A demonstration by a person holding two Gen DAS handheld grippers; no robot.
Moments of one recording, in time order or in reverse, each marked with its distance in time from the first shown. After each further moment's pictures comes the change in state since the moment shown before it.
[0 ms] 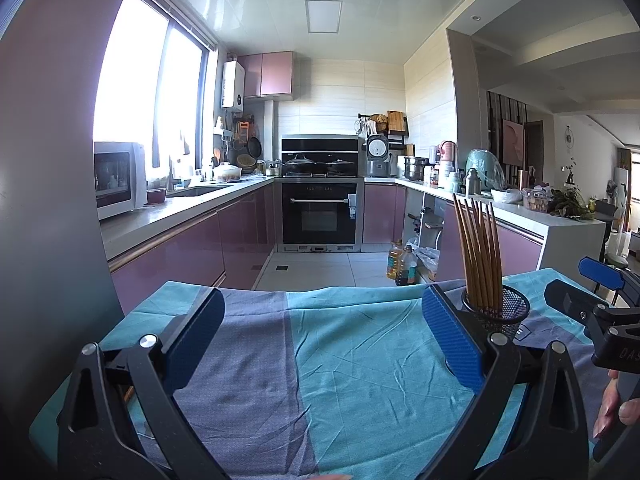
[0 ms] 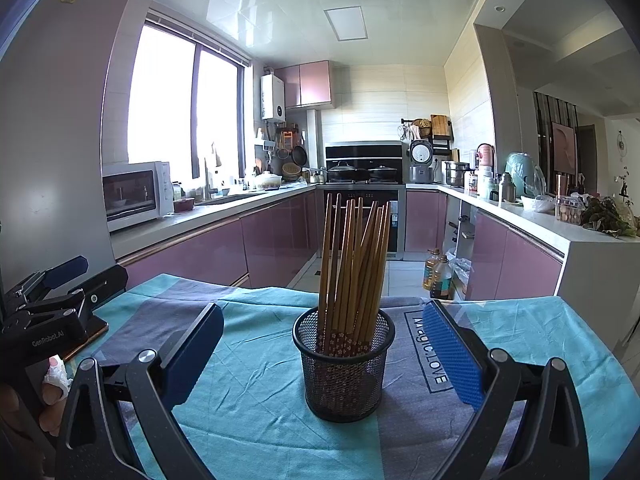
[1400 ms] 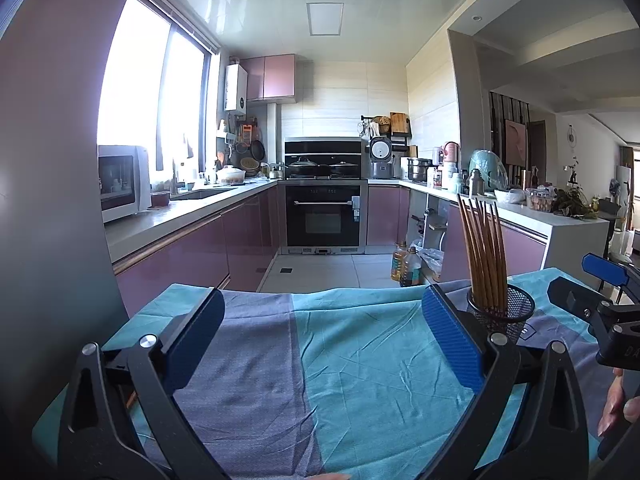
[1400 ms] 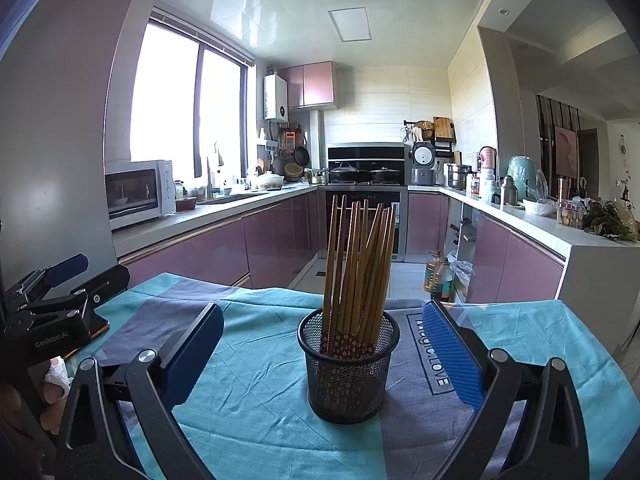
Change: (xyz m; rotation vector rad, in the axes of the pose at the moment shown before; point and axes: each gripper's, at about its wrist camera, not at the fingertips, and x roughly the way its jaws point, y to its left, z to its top) left arm -0.002 0.000 0.000 0.009 -0.005 0.016; right arm -0.003 0.003 0.000 -0.008 -0.007 0.006
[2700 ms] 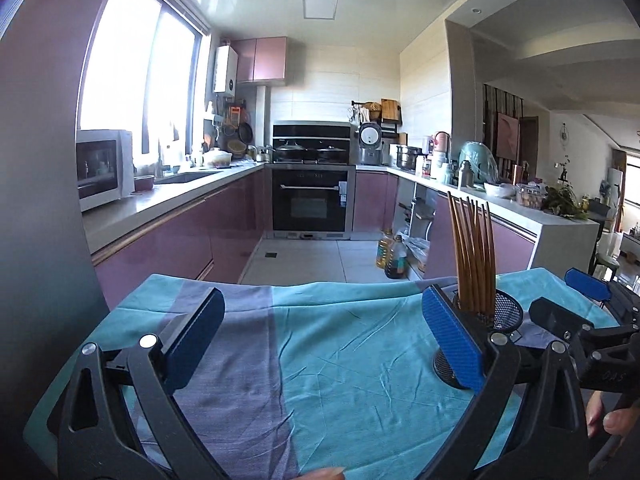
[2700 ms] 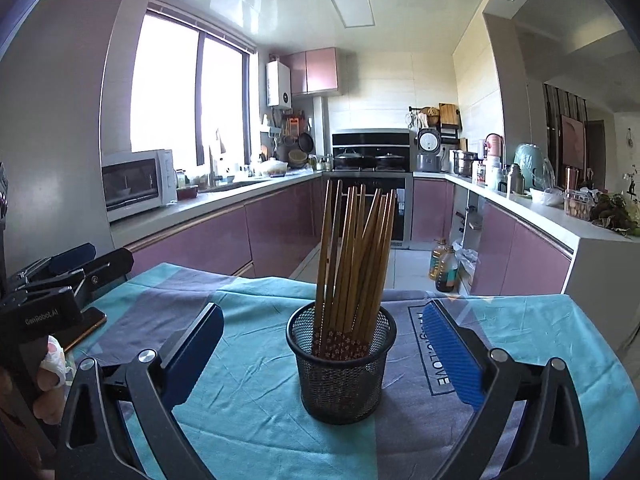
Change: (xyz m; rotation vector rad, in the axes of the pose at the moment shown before) left arm 0.018 0.001 0.007 -0.028 0.055 -0.054; right arm 0.020 -0.014 0.001 0.000 0.042 0.020
